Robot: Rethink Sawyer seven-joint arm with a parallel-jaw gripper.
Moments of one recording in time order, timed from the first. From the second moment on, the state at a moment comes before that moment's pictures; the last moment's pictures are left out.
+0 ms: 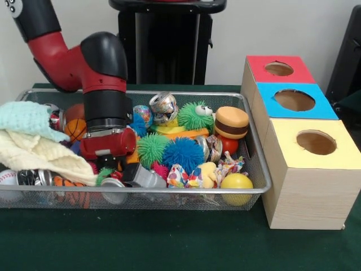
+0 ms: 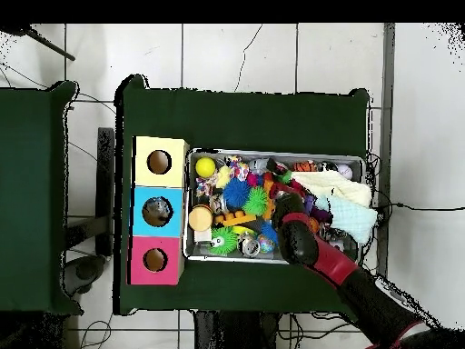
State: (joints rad) arm -1.05 -0.10 0.53 1.79 -0.39 -0.49 1.48
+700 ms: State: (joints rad) arm -0.45 -0.28 0.04 1.75 0.11 -0.51 1.48
